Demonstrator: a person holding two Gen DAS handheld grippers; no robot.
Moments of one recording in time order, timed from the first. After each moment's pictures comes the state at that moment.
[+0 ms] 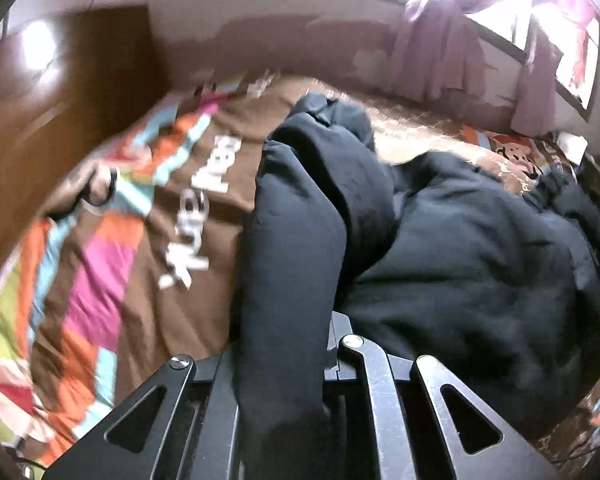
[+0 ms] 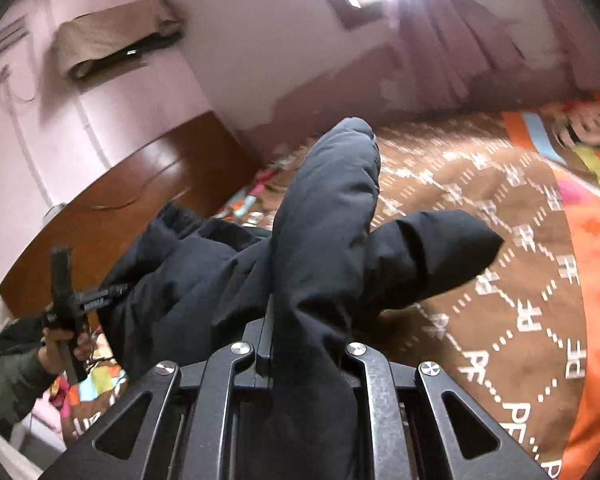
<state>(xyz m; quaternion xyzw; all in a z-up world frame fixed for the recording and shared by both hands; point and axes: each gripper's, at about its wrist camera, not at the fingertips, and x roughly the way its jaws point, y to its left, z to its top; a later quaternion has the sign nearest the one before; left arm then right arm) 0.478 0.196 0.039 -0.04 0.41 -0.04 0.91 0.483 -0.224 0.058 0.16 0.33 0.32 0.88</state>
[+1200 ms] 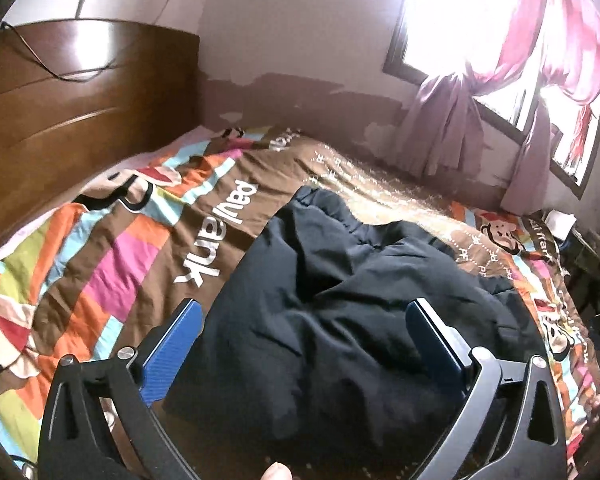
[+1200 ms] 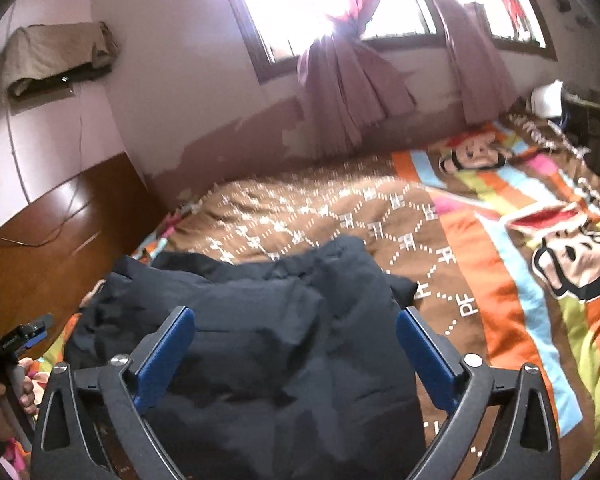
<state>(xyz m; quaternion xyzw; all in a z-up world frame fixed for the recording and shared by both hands) 0.376 0.188 0.111 -0.11 0.29 -0.01 0.95 0.375 -0.210 0.111 0.14 0.26 0.11 0.95</state>
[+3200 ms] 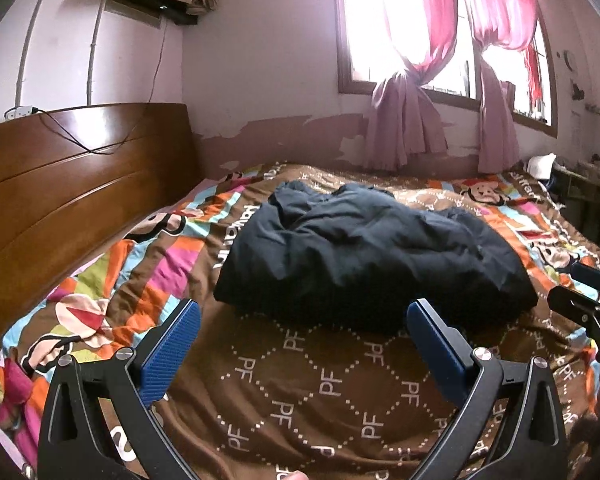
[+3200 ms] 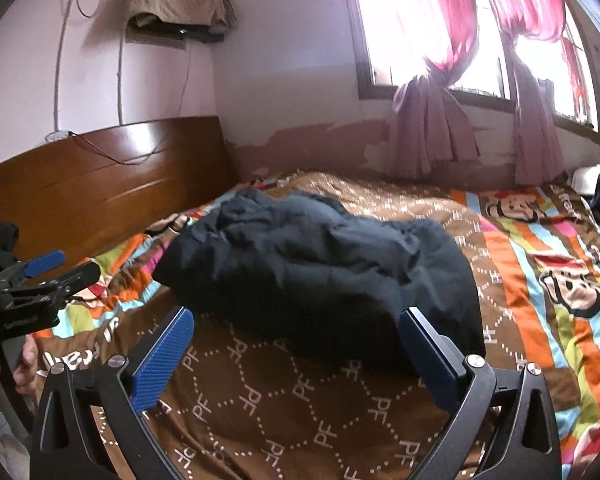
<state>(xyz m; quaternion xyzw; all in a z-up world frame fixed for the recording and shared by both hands) 0.170 0.122 0.094 0.02 0.22 -0.01 0.97 0.180 -0.105 0.098 0.01 0.22 0.20 0.95</state>
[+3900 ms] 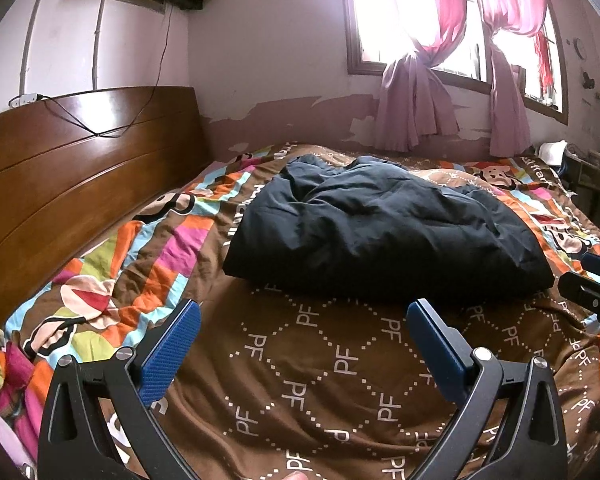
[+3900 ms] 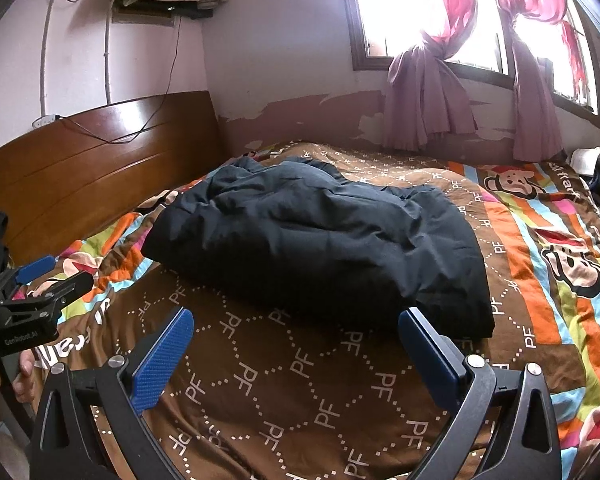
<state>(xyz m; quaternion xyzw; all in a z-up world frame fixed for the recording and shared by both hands) 0.173 0.127 0.070 0.03 0.25 0.01 0.97 0.192 -0.097 0.078 0.01 0.27 0.19 0.95</state>
